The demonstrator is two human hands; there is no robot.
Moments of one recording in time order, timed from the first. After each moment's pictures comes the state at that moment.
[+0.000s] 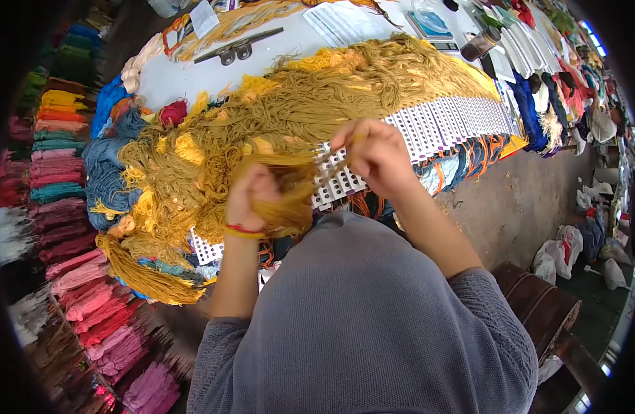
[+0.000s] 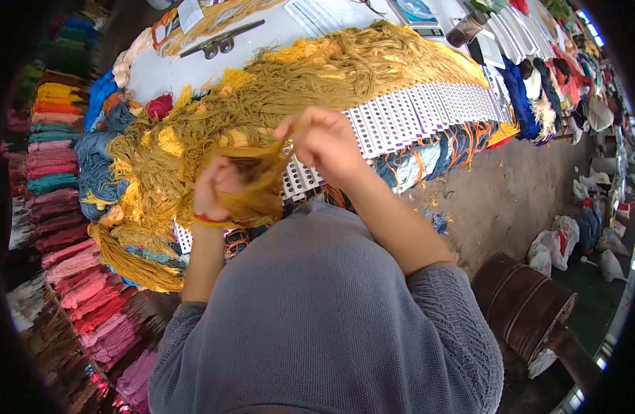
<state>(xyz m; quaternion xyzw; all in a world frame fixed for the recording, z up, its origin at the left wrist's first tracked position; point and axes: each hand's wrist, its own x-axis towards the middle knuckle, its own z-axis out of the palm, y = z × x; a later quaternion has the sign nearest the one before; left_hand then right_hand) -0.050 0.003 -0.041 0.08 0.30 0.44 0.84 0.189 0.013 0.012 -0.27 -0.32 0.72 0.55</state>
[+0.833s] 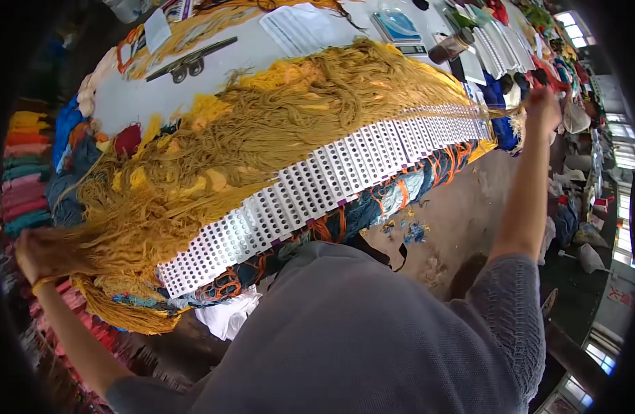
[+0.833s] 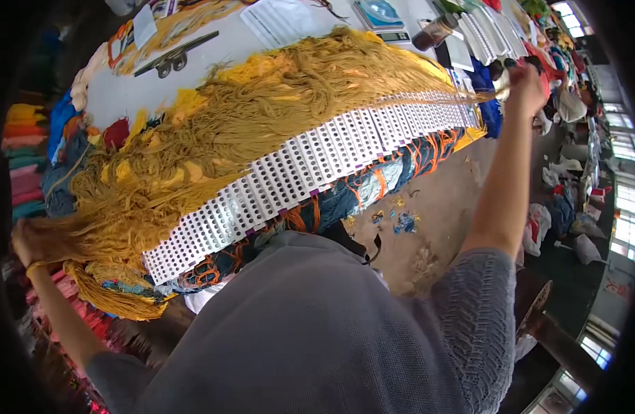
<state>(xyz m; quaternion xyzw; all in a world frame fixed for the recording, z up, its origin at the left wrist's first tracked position) -0.409 0.111 0.110 0.37 0.71 0.55 0.25 0.650 0.127 0.047 -0.71 -0.52 -0.10 0.46</state>
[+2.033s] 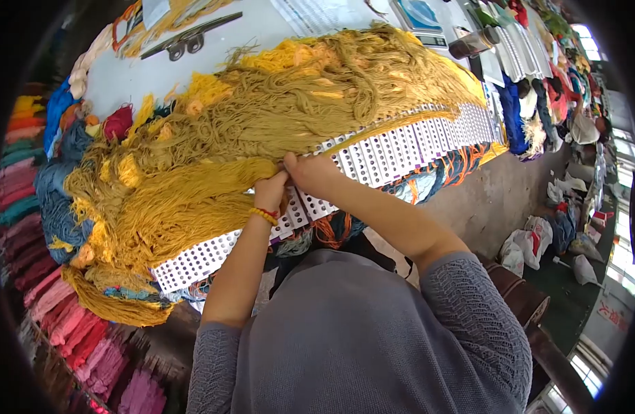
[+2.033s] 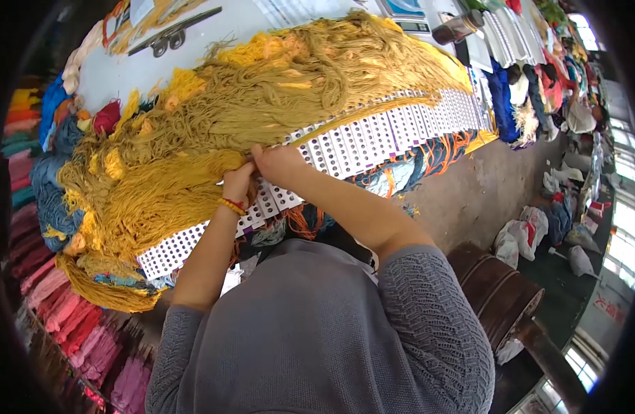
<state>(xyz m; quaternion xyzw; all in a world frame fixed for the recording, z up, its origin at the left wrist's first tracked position) 0.063 0.058 -0.208 0.20 0.58 0.41 0.68 0.192 0.084 -0.152 -0.49 -0.83 0.25 -0.08</state>
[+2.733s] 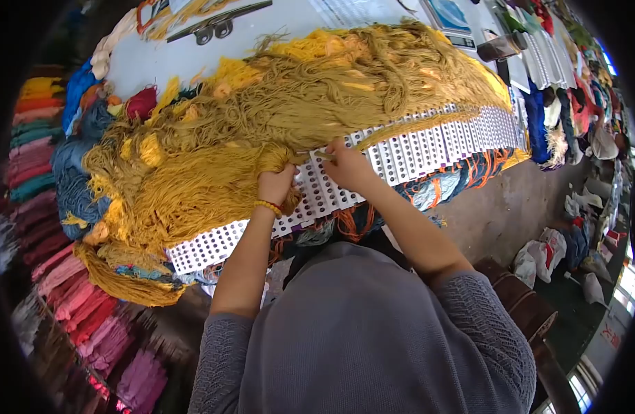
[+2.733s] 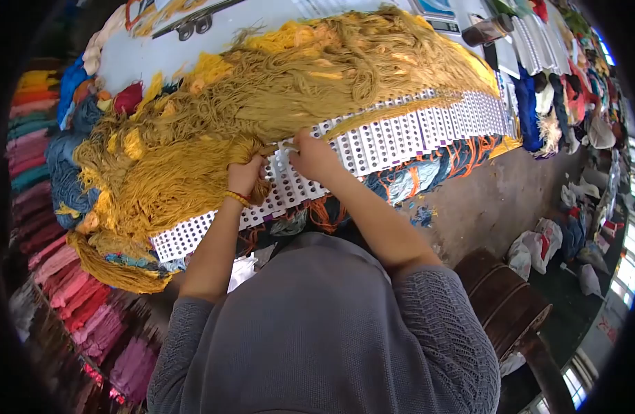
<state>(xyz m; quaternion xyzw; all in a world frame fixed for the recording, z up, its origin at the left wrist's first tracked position) 0.019 0.057 -0.190 0.36 0.69 0.22 0.59 0.202 0.069 -0.158 -0.64 -0.65 0.41 0.07</state>
